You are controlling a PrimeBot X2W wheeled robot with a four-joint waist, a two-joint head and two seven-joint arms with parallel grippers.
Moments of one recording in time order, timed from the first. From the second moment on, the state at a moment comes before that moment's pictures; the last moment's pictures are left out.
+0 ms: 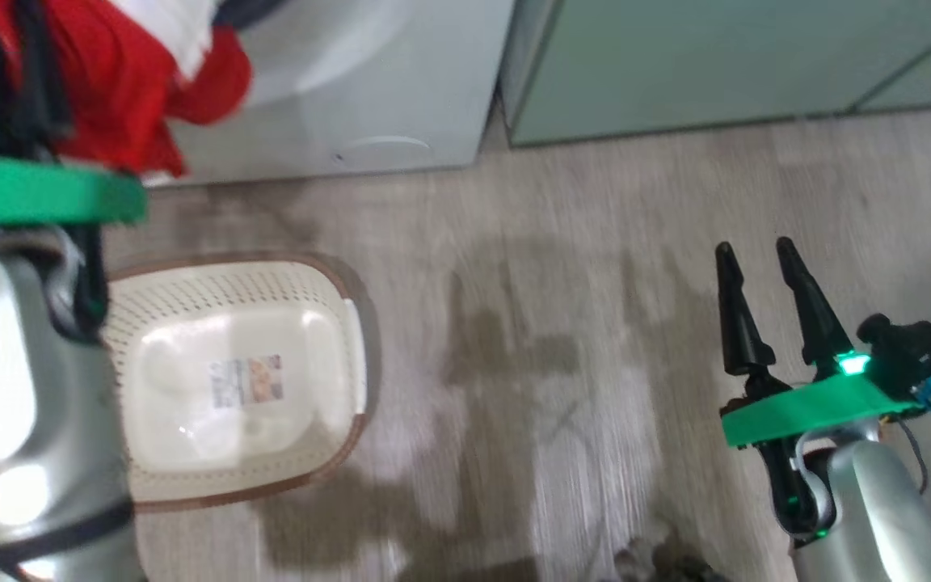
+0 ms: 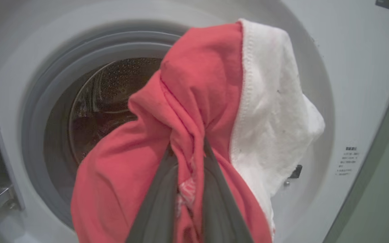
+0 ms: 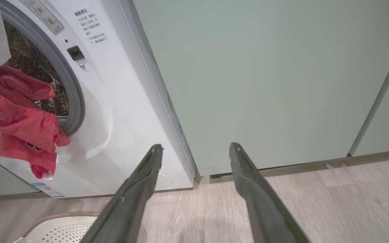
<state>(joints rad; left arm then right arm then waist) -0.57 0.05 0.17 0.14 -0.12 -0.10 -0.25 -0.16 -0.05 0.02 0.18 0.34 0.13 -0.25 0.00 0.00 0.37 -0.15</state>
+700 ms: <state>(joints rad) -1.23 0.34 0.14 0.52 -0.02 -0.13 -0.26 -0.31 -0.05 0.12 0.17 0.44 0.13 -0.25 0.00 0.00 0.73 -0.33</state>
